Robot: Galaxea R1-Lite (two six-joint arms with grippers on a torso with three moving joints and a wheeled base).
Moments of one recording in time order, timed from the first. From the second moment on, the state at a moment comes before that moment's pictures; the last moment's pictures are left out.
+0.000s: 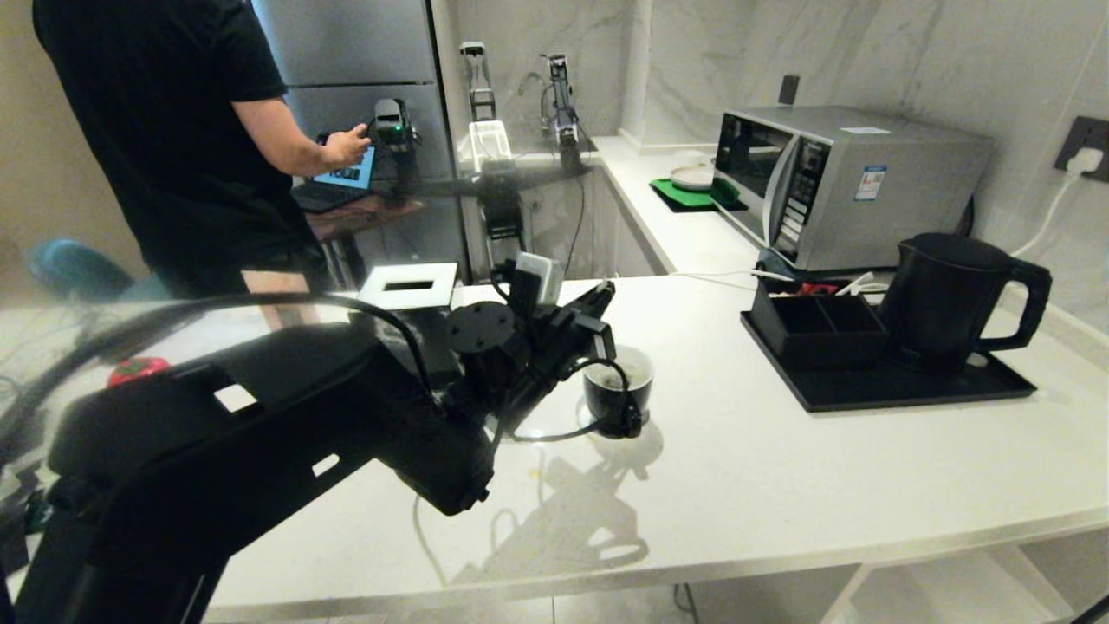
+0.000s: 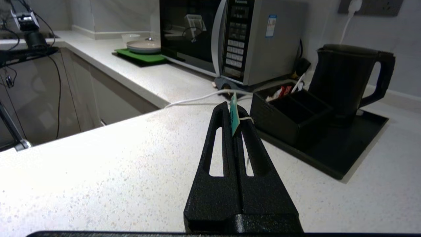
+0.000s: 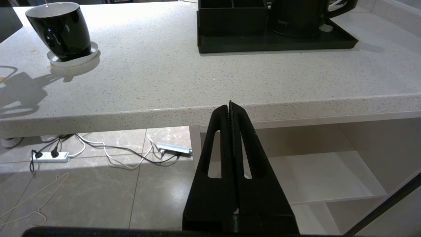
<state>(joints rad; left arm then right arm) -0.62 2.34 -1.13 -1.47 -0.04 -0.12 0.00 0.00 0.00 0.00 -0.01 0.01</state>
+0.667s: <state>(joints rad) -0.63 2.42 -1.12 -1.48 -0.04 -0.12 0.00 0.00 0.00 0.00 -0.01 0.01</state>
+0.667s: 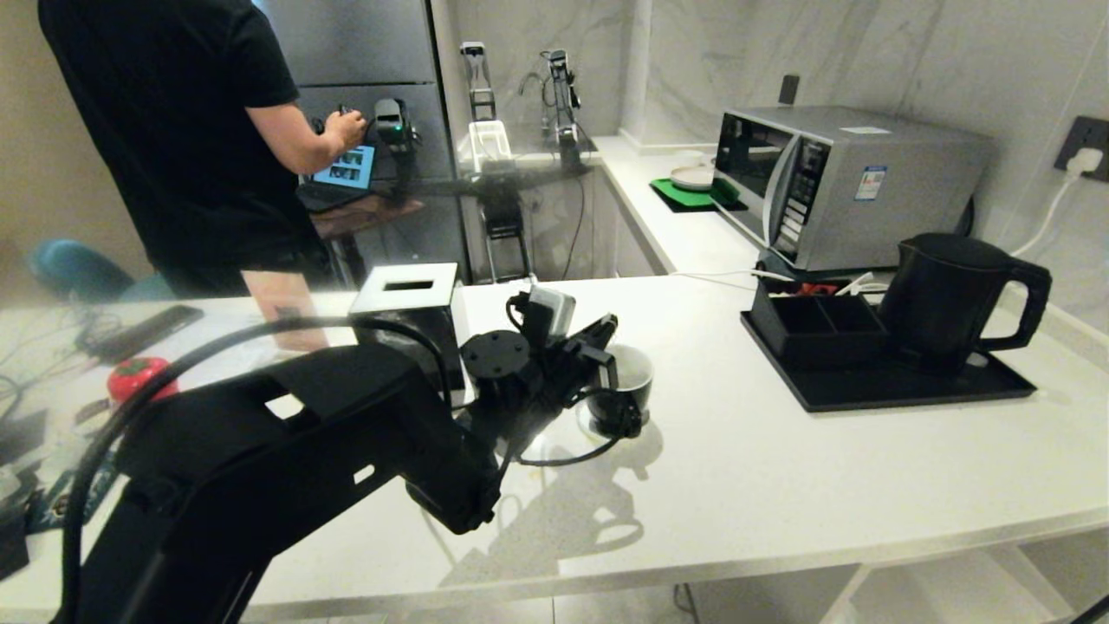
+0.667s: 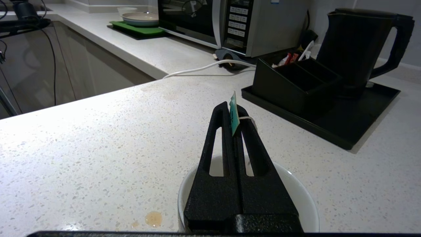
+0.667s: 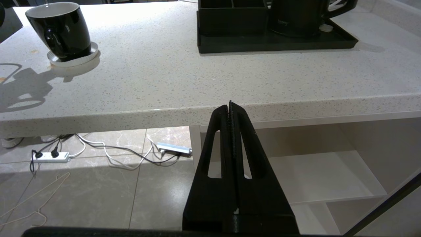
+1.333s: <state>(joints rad) -0.62 2.31 -1.12 -1.47 -0.04 -0.11 0.00 0.00 0.00 0.00 -0.01 0.01</state>
